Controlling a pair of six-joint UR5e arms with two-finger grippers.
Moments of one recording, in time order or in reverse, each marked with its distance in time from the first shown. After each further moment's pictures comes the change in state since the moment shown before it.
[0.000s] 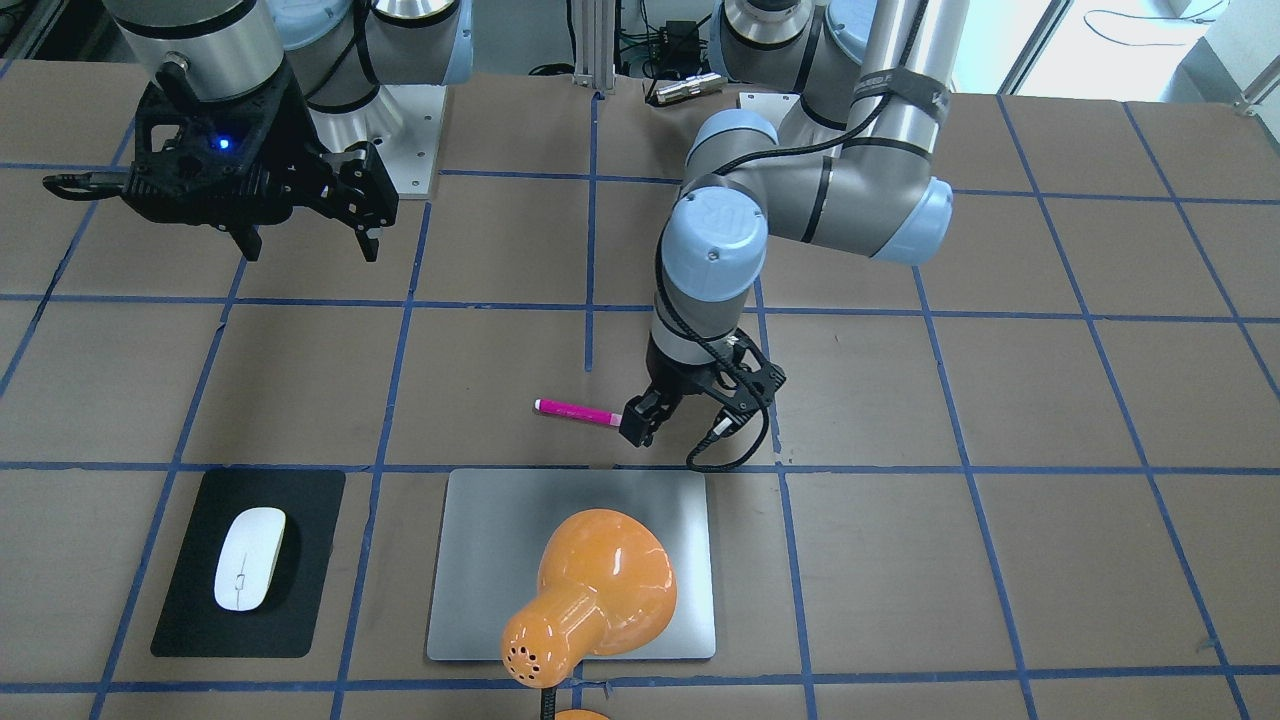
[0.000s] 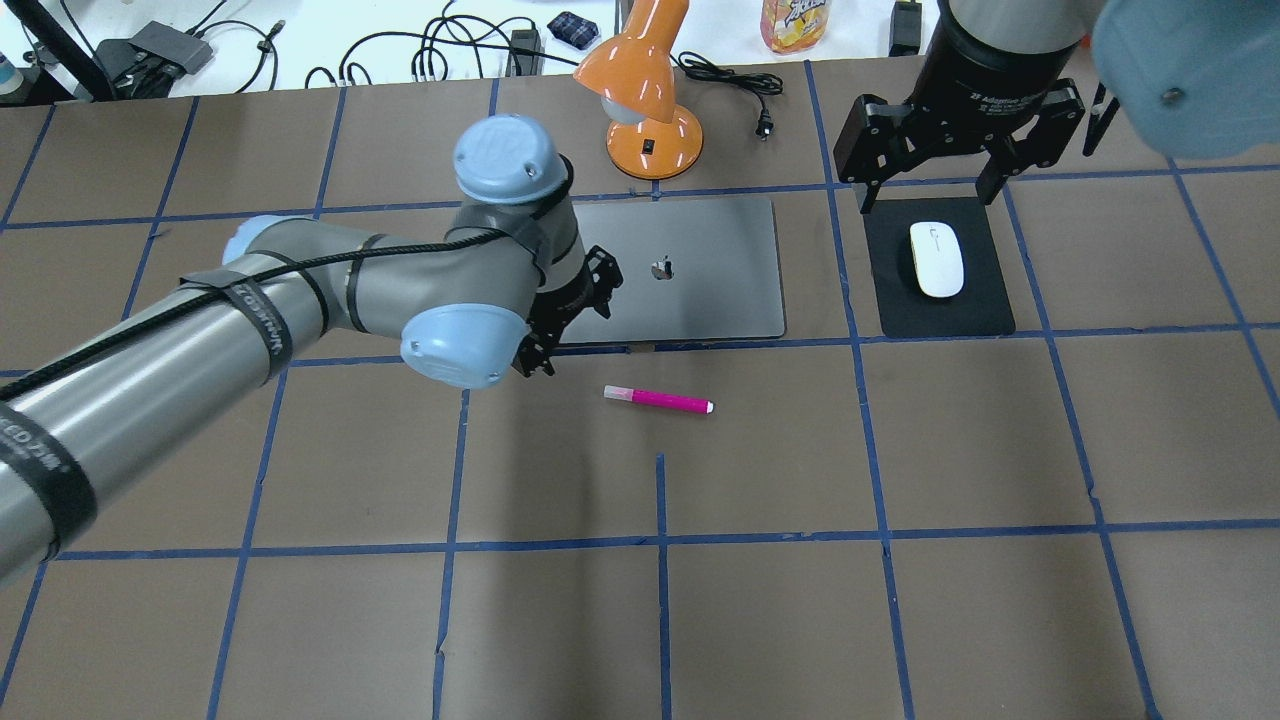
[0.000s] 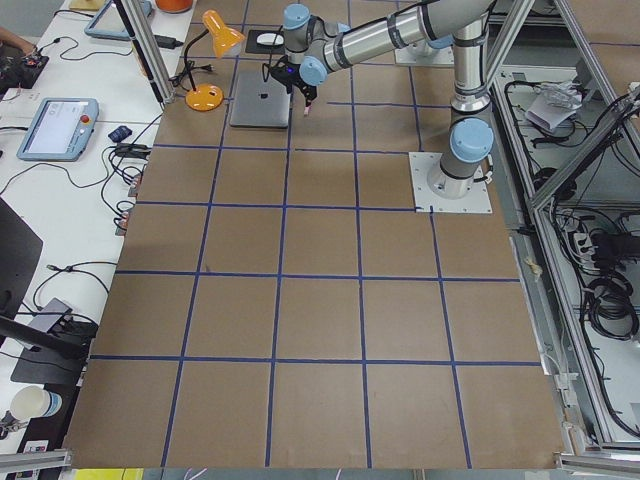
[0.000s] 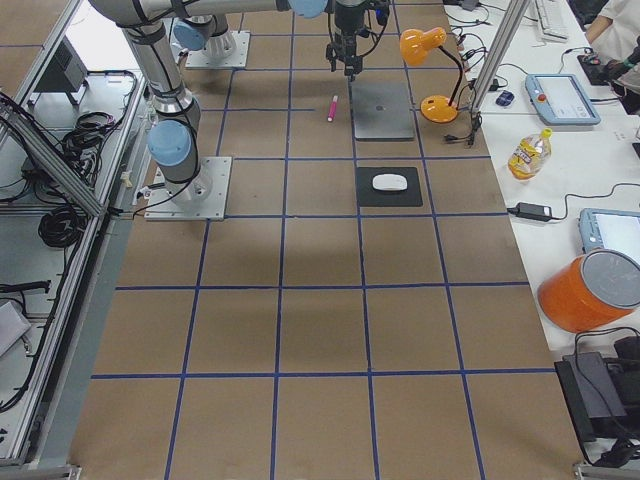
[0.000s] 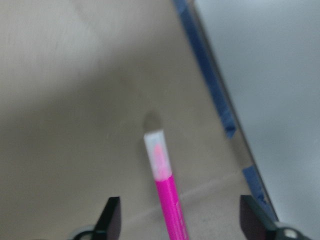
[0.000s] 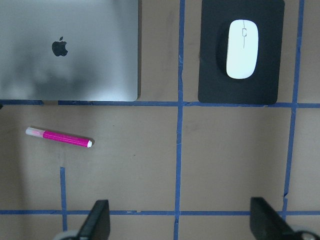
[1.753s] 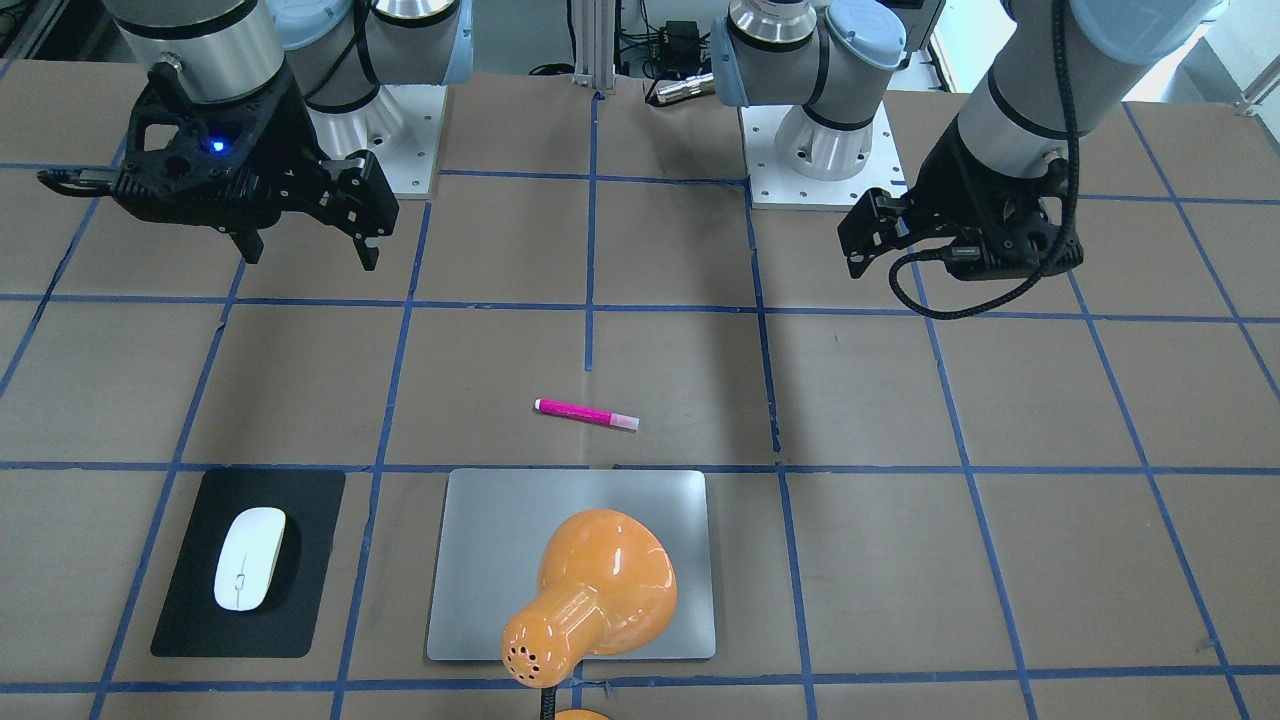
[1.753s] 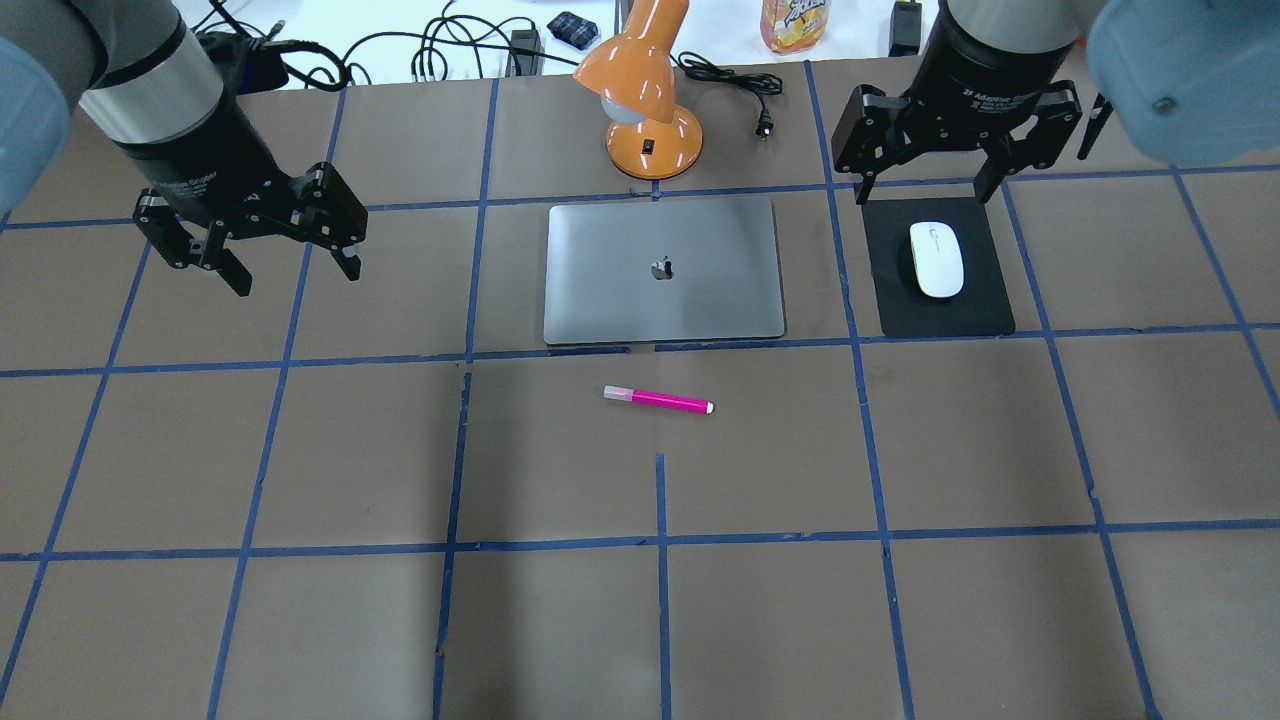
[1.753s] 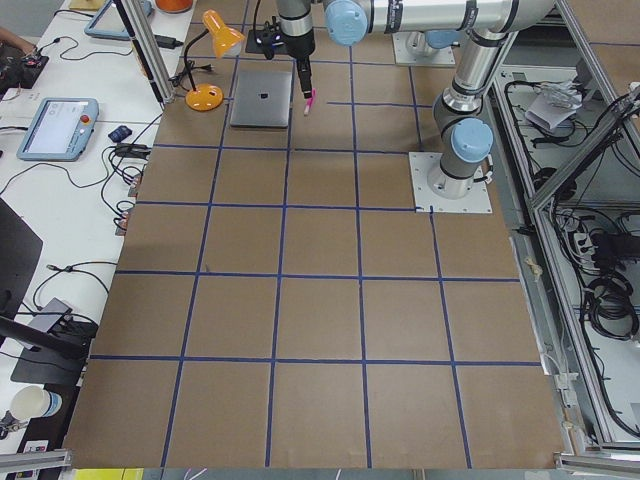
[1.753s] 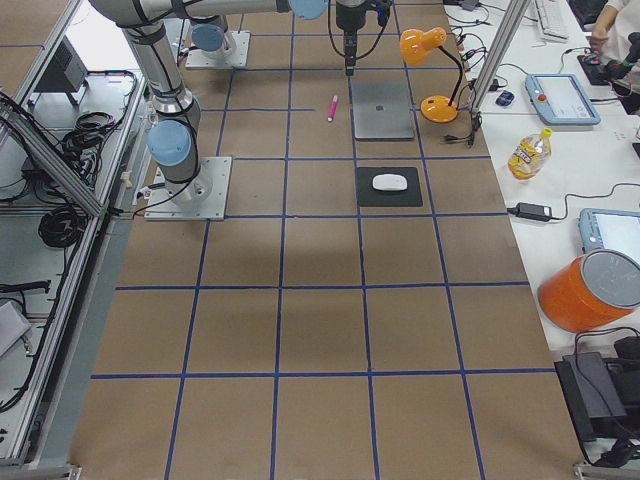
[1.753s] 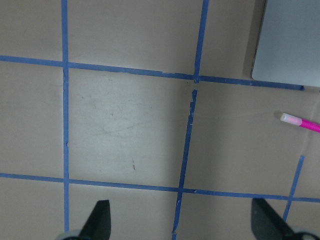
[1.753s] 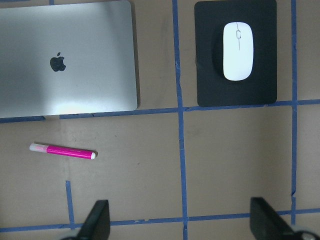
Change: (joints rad) left arm 0.319 0.318 0.197 -0.639 0.008 0.949; right arm 0.000 0.000 0.007 -0.029 0.002 0.071
